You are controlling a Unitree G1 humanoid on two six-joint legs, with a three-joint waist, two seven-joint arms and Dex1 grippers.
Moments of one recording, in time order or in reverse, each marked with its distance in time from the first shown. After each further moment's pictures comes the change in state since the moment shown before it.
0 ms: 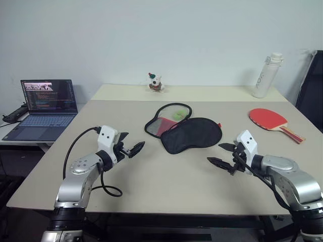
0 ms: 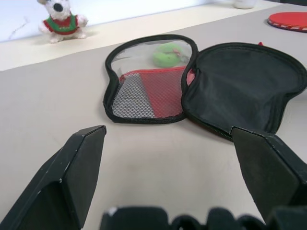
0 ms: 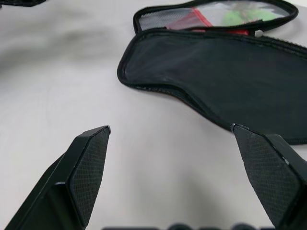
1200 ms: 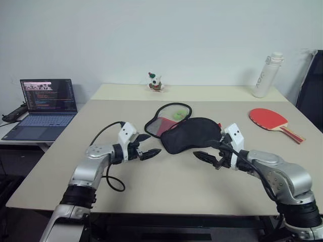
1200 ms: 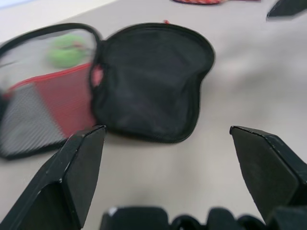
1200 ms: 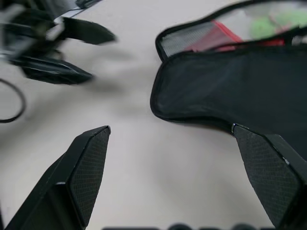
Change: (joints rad) left arm -0.288 0.000 -0.222 0.369 0.088 -0.155 -0.362; right arm -0.103 0.094 -0.034 -0.162 0.178 0.334 -0.164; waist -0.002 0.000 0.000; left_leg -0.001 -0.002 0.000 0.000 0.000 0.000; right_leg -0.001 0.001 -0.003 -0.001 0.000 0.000
